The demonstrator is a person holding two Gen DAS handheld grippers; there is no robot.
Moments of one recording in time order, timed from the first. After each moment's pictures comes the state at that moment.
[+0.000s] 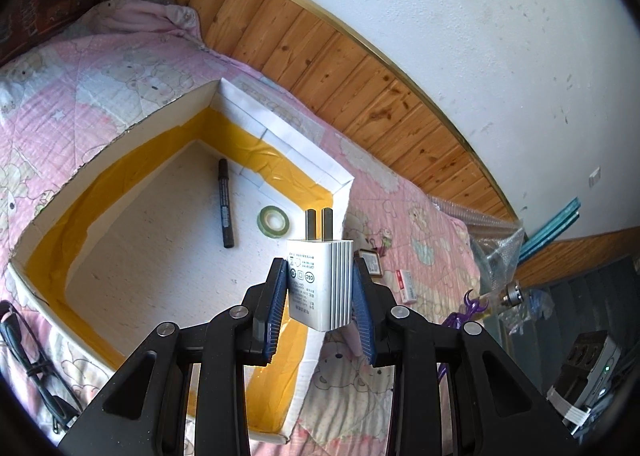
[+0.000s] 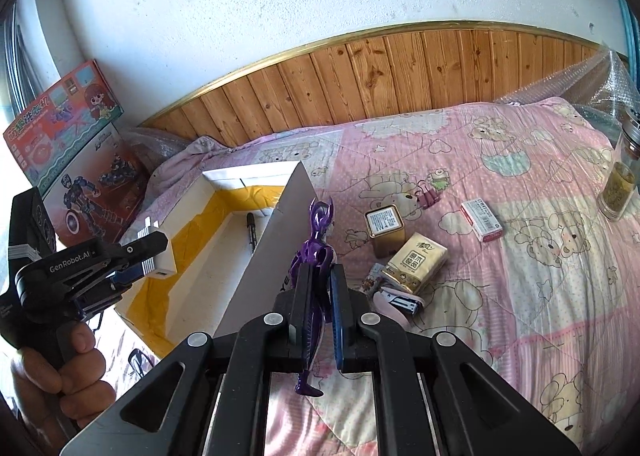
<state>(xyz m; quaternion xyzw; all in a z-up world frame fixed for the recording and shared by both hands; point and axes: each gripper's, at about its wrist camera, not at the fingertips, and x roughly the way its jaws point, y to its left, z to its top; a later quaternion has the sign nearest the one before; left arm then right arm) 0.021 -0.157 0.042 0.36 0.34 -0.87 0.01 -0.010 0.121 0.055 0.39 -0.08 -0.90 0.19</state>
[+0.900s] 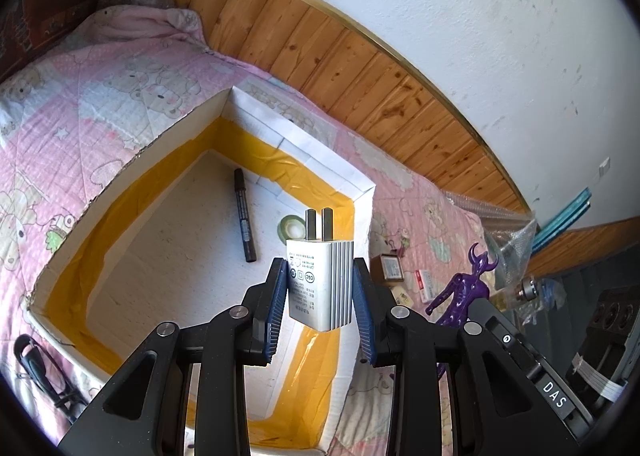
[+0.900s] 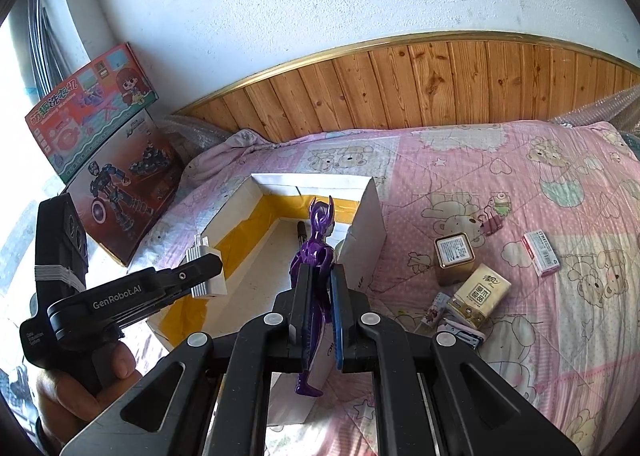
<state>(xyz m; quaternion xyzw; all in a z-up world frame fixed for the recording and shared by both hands) 0.005 -0.178 0.042 0.39 0.31 -0.87 0.01 -0.034 0.058 0.069 0.39 -0.07 -0.88 0.26</state>
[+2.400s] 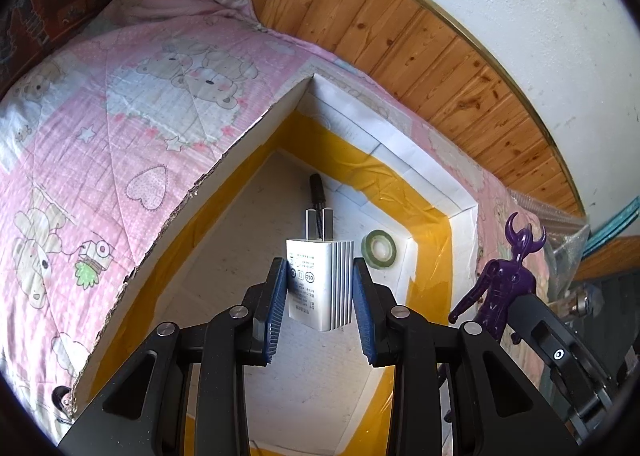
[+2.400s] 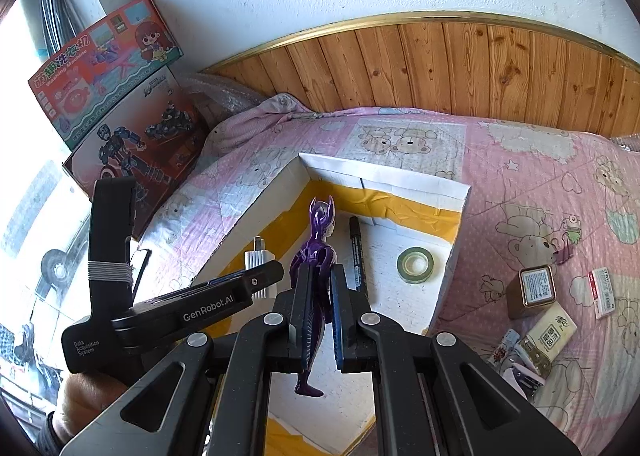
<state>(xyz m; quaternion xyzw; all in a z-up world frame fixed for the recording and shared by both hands) -0.045 -0.239 -0.008 0.45 0.30 -0.84 0.08 -0.079 -0.038 0.050 0.43 -0.02 -0.84 0.32</state>
